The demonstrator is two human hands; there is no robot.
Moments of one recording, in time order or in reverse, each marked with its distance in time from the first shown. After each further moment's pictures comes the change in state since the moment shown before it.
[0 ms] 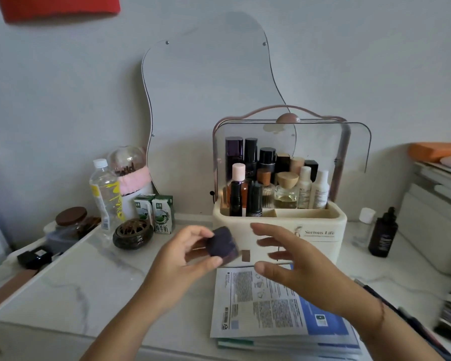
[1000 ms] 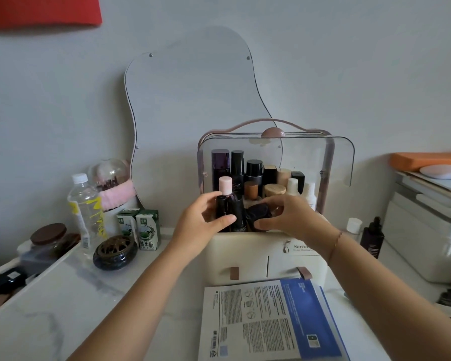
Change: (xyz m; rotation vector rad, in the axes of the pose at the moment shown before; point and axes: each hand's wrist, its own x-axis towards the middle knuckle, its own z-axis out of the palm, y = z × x) left_hand 0.105 0.010 0.031 0.132 0.068 -0.010; right_hand 0.095 0.026 -0.056 -0.089 0.169 0.186
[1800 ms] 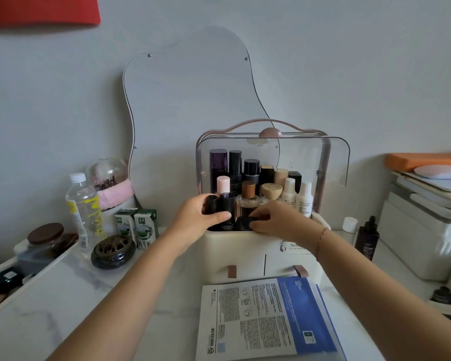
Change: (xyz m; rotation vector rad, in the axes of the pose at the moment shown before) left_hand 0.017 0.001 -0.006 -0.021 -0.092 -0.079; right_hand 0.006 -0.007 0.010 -0.286 -0.172 -0.012
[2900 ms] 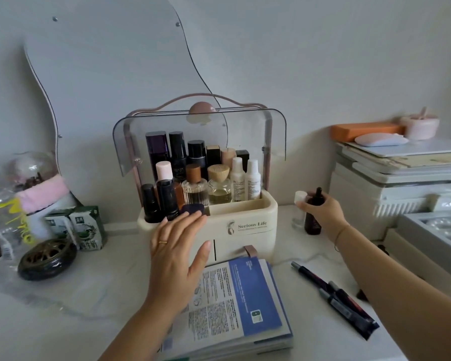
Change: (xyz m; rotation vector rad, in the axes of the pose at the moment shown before) left_hand -0.069 -0.028 0.087 0.692 0.213 0.524; right_hand -0.033 0.234 -0.014 0.694 0.668 0.499
